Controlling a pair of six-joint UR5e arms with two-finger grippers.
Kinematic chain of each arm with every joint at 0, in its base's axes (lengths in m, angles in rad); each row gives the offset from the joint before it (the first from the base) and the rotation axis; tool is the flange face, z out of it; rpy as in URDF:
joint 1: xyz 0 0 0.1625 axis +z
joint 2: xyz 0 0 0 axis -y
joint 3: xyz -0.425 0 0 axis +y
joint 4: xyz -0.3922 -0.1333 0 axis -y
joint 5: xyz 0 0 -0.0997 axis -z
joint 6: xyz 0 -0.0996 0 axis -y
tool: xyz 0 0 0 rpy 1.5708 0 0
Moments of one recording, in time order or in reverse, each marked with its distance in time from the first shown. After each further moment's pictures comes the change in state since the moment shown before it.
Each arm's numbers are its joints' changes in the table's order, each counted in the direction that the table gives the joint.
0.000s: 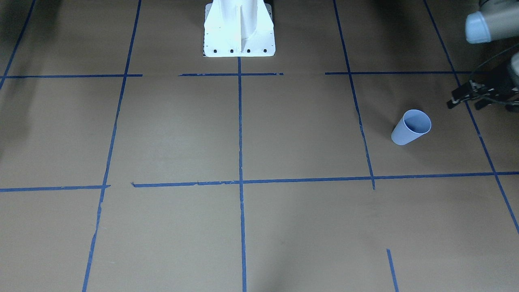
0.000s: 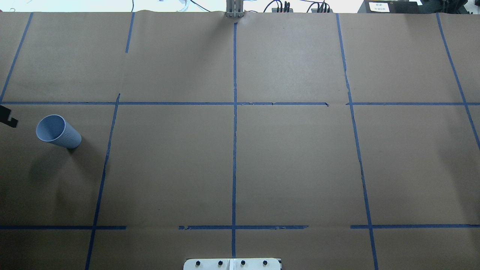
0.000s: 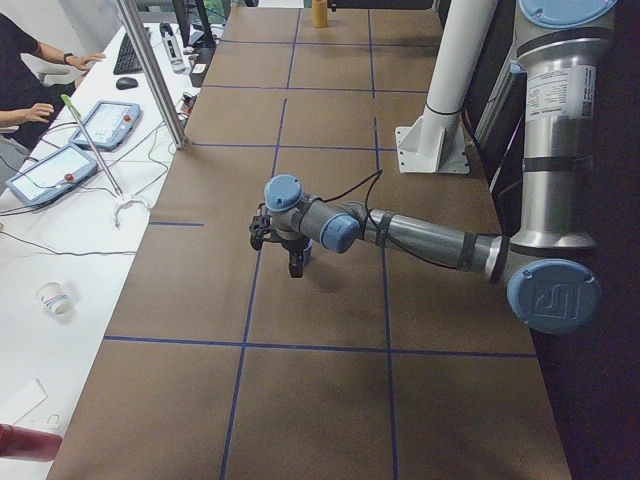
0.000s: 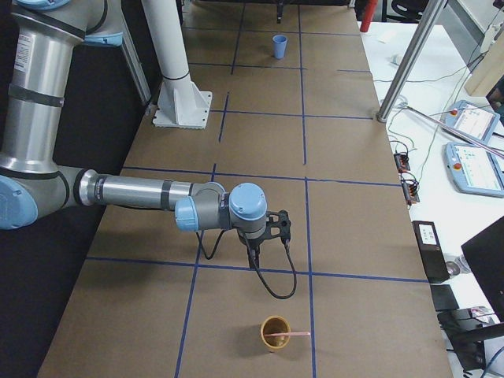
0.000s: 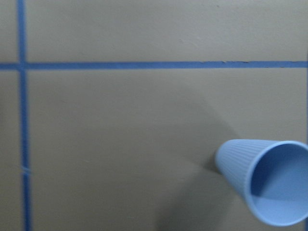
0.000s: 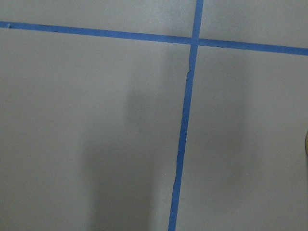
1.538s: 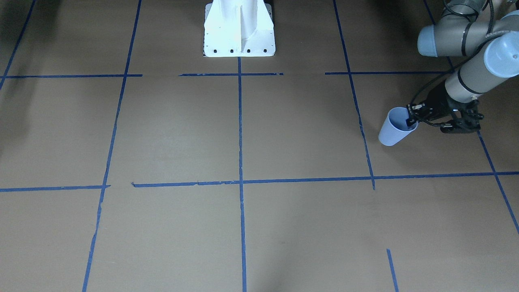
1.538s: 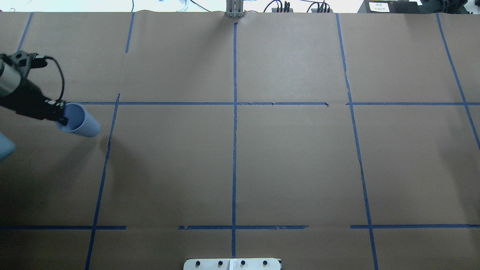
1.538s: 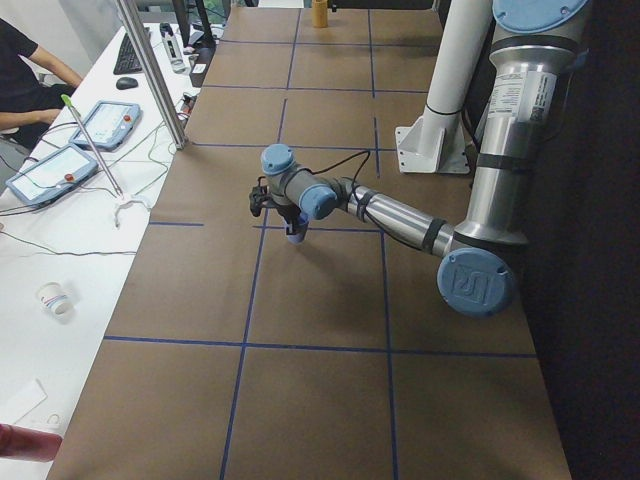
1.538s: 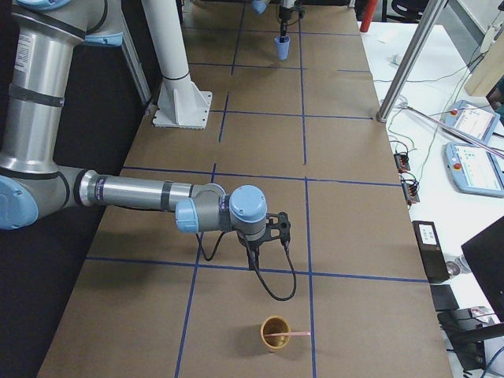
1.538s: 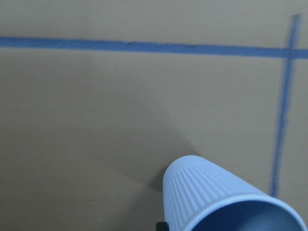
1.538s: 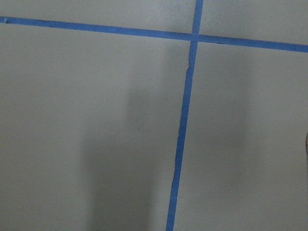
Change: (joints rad) left arm 0.163 -0.233 -0.011 0.043 0.059 -0.232; right arm -0.003 0.001 0.010 0.001 0.001 -0.011
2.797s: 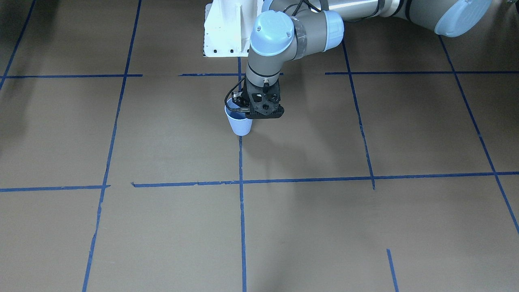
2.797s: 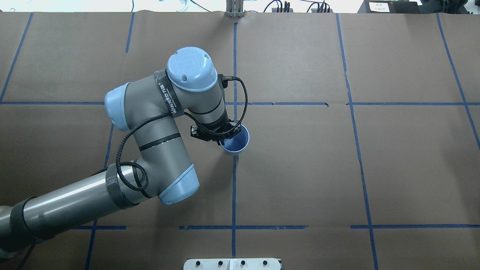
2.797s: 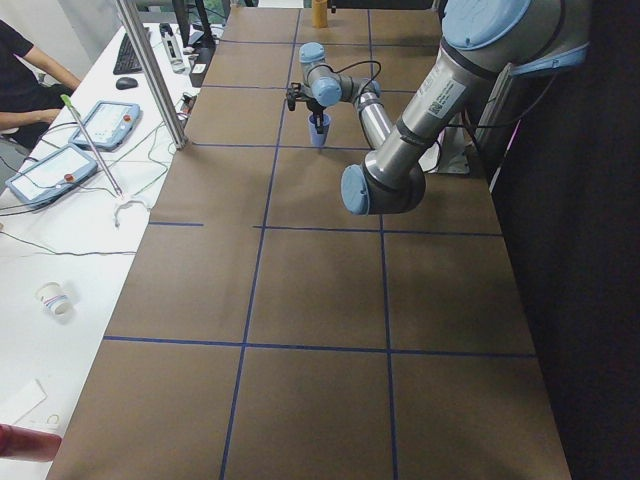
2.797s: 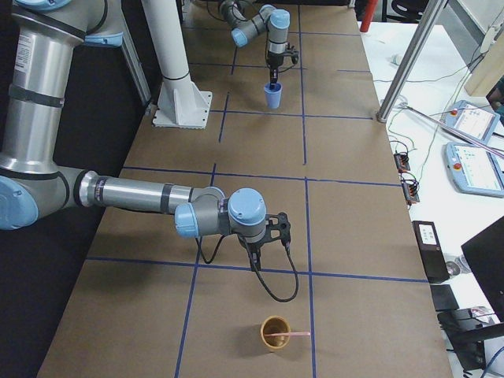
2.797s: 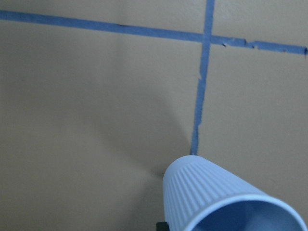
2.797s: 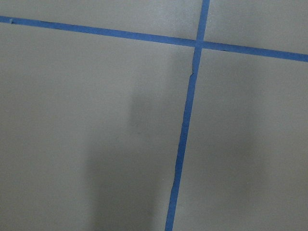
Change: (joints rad) left arm 0.443 -0.643 -0.224 0.221 0.281 -0.409; right arm -0.002 0.000 0.023 0.059 0.007 -0.005
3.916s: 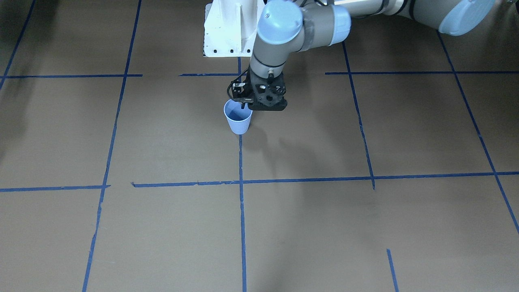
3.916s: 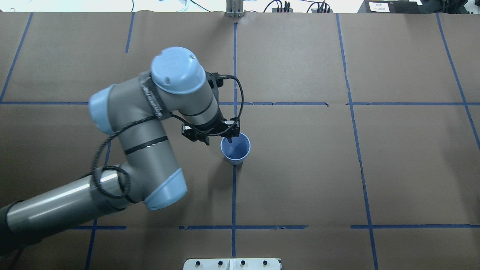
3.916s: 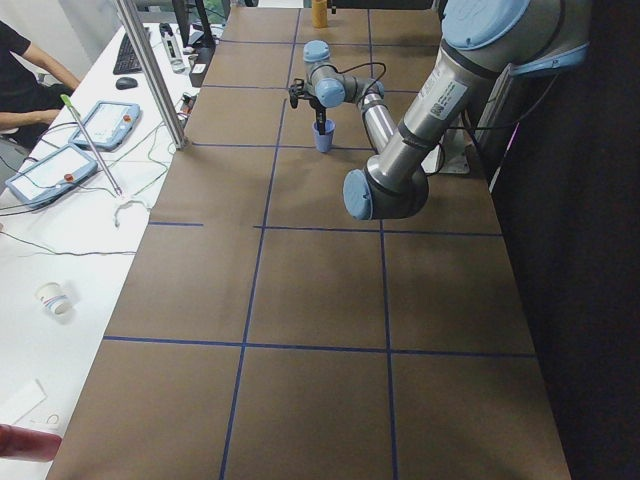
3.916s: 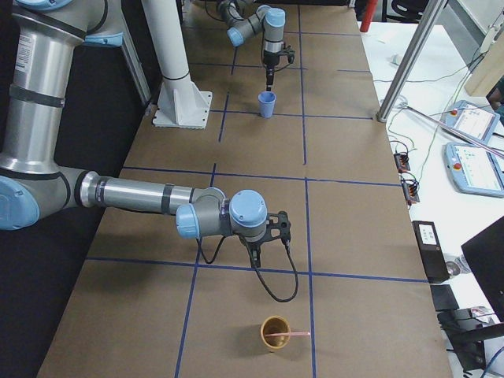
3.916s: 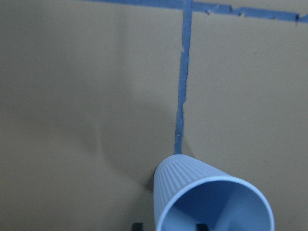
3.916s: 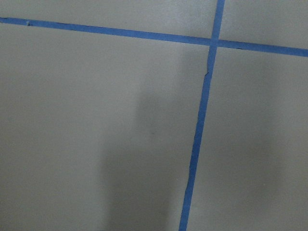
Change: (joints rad) left arm -0.031 0.079 0.145 -0.029 0.002 -0.006; right arm -0.001 0.005 0.012 0.002 0.031 -0.004
